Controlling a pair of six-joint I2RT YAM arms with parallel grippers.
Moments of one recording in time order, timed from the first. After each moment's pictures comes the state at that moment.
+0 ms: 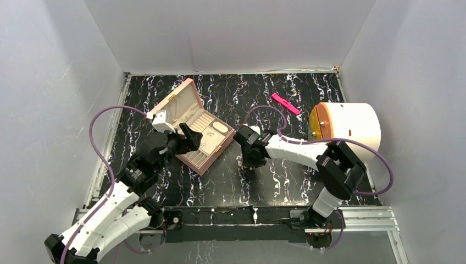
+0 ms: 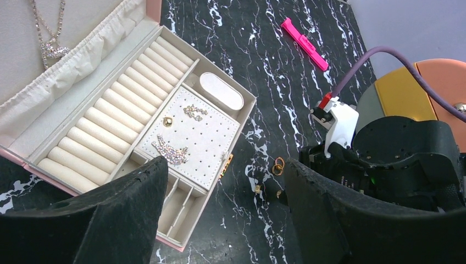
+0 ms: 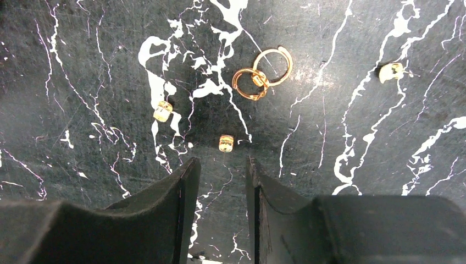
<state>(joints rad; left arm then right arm) -0.63 0.70 0.68 -0.32 -0.25 -0.59 0.92 1.64 1.05 -0.68 0.17 0.70</state>
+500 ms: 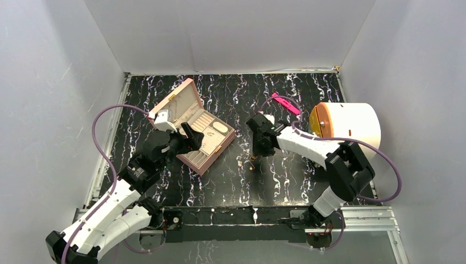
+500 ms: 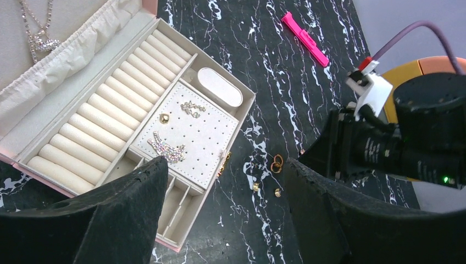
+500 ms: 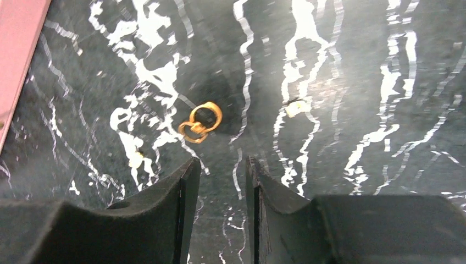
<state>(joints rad) -0.63 0.73 0.68 -0.31 -0.24 -0.61 0.78 1.59 1.05 -0.68 0.18 0.70</state>
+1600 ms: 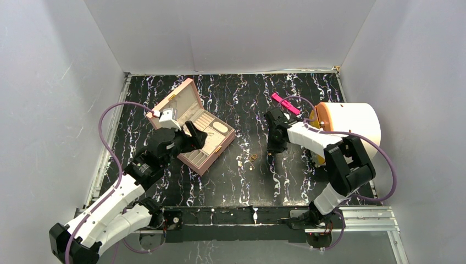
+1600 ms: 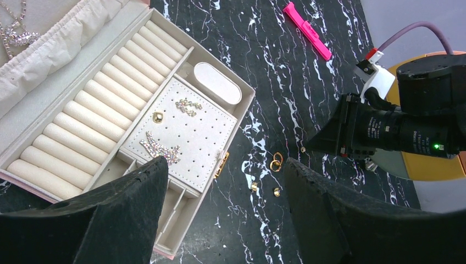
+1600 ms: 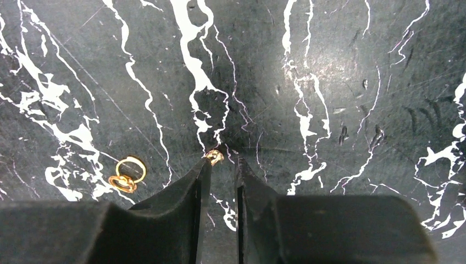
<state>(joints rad) -0.63 0.80 0.68 -0.28 -0.22 -0.62 0.54 1.61 0.98 -0.60 0.13 0.61</state>
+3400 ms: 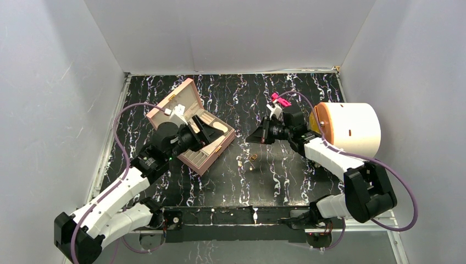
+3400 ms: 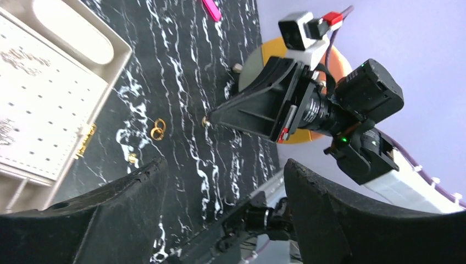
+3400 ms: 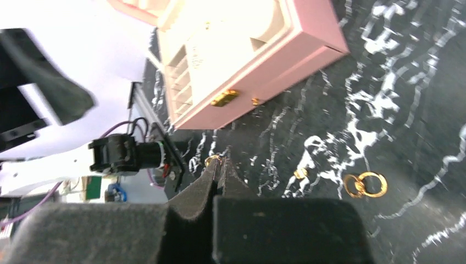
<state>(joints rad) -0.63 0.89 0.73 -0.17 0.09 -0.96 0.46 1.34 0.75 0.02 -0.65 0.66</state>
